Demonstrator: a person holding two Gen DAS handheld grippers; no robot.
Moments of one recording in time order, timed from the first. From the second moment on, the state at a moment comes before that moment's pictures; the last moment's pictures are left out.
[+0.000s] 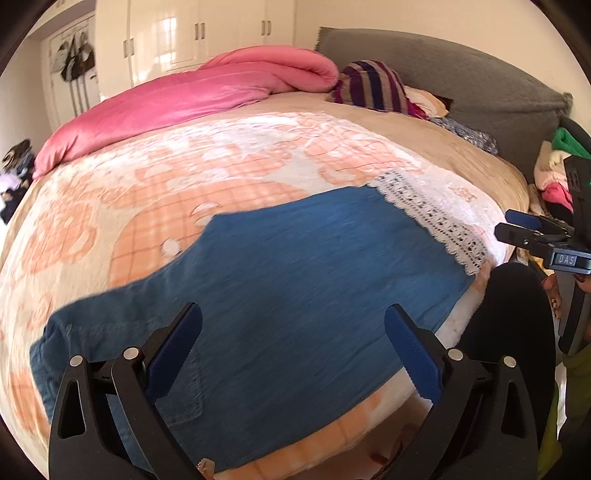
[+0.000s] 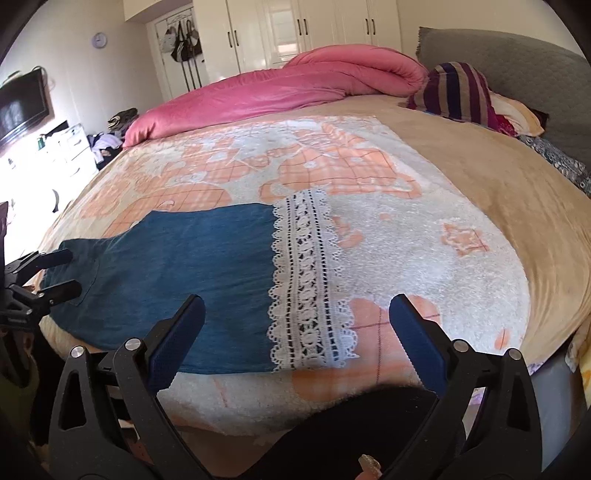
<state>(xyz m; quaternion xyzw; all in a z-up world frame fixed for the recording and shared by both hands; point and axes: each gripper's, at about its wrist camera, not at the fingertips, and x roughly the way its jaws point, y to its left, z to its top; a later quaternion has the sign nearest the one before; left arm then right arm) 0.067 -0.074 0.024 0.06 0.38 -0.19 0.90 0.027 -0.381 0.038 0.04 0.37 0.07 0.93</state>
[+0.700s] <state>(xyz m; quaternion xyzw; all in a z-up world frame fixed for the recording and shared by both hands) 0.178 -0.197 0.014 0.13 0.42 -0.29 0.85 0.047 -0.398 0.001 0.10 0.43 0.07 0.89</state>
